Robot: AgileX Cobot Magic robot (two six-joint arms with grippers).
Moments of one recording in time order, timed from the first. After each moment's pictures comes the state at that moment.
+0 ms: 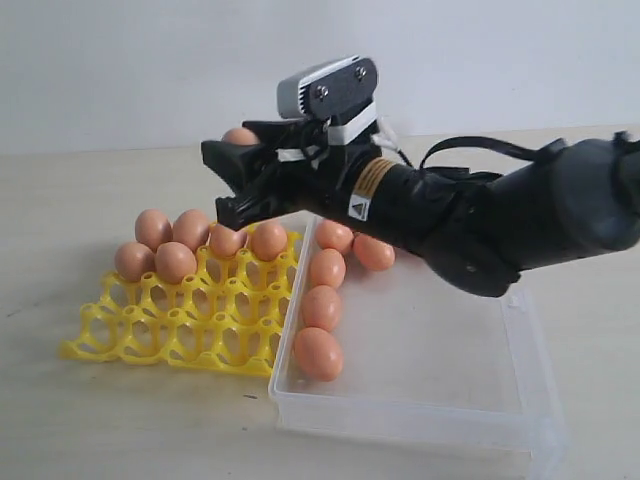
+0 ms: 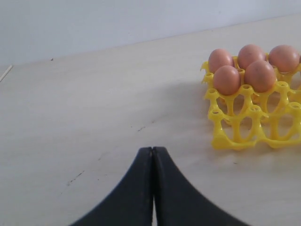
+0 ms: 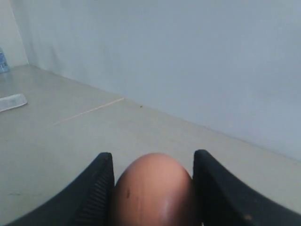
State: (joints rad) left arm -0.05 0.01 0.00 0.10 0.38 0.03; right arm 0.63 1.92 -0.96 -0.40 -0.86 0.38
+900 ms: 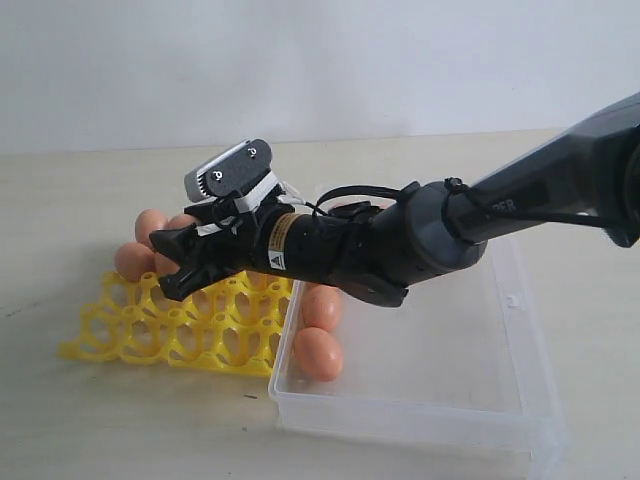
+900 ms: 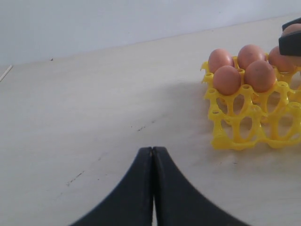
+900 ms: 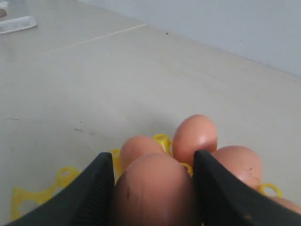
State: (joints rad) left arm -0.05 0.01 0.00 0.10 0.38 0.03; right arm 0.71 2.20 -1.22 -0.53 -0.67 0.42
